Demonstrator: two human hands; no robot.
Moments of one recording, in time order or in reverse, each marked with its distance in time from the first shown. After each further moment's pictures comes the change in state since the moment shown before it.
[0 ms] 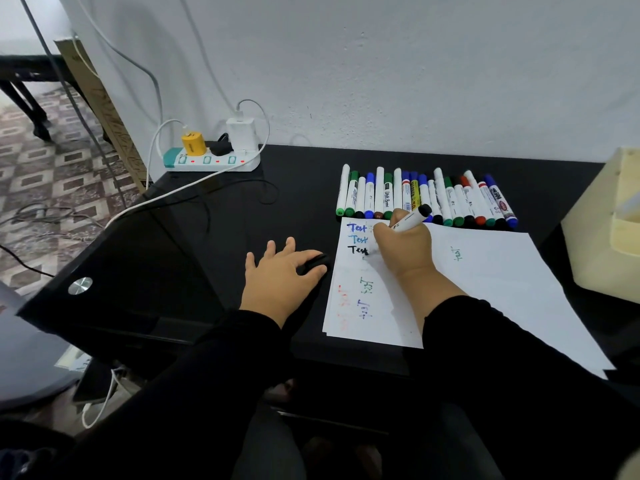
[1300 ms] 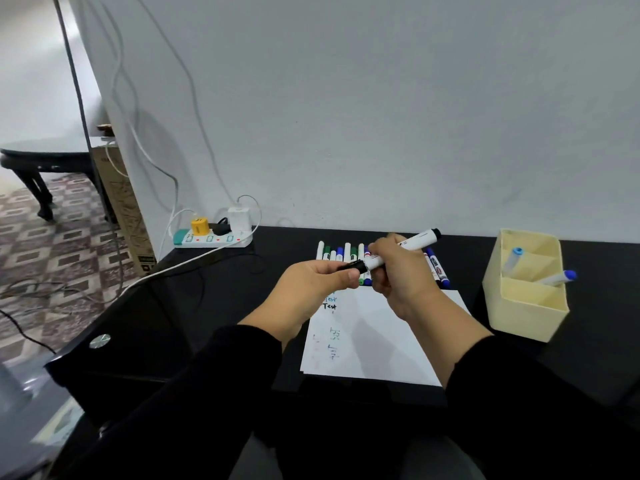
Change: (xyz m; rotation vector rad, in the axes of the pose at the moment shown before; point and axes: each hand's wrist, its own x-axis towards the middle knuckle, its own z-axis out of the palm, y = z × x) left_hand -0.076 0.108 -0.089 -1.007 -0.104 0.171; right_hand -0.067 -0.100 -0.084 0.575 -0.131 0.032
